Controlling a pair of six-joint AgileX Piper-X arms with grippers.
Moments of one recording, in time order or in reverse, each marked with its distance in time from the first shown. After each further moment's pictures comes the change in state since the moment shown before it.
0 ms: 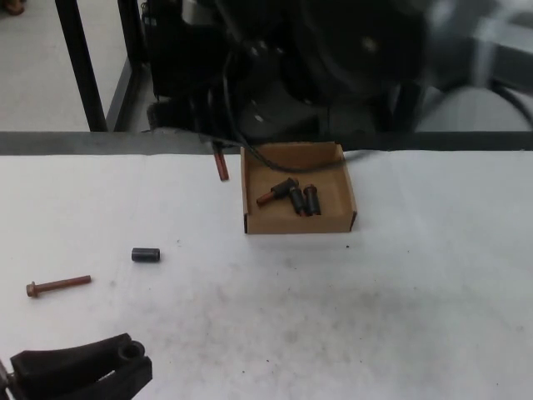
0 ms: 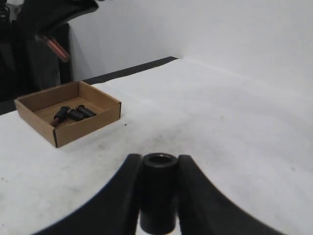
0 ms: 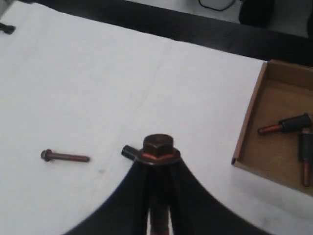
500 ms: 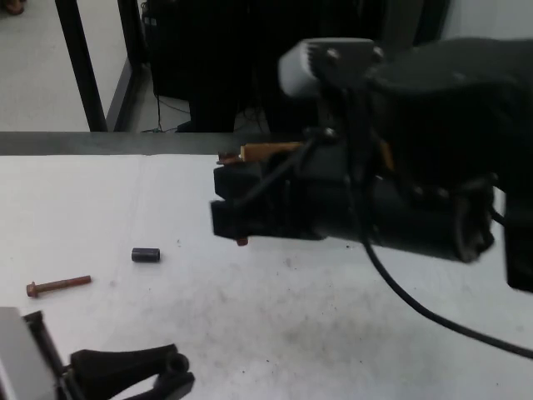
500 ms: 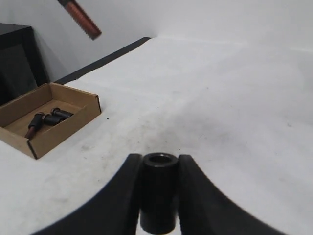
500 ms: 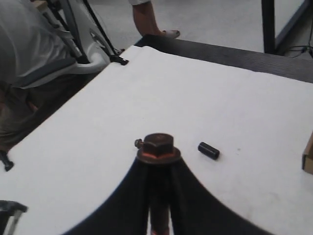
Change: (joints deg) left arm 0.0 19.4 0.5 -15.3 6.7 11.0; right arm 5.4 -25.2 35.9 -30.1 -6.0 -0.1
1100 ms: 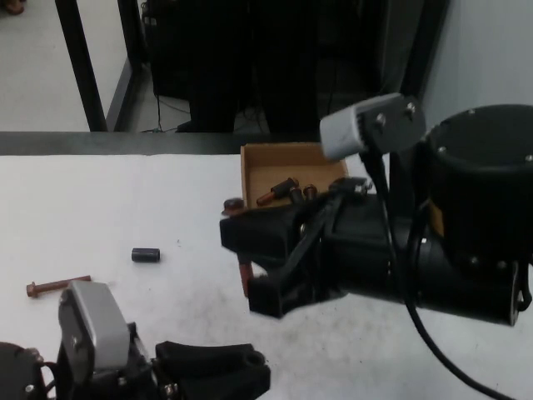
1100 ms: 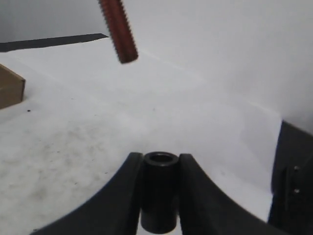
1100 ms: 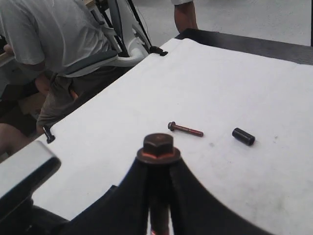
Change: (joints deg) left arm -7.0 31.5 -0.8 -36.2 2.5 -25.7; right arm 2.4 -5.4 9.2 -6.5 -7.3 -3.8
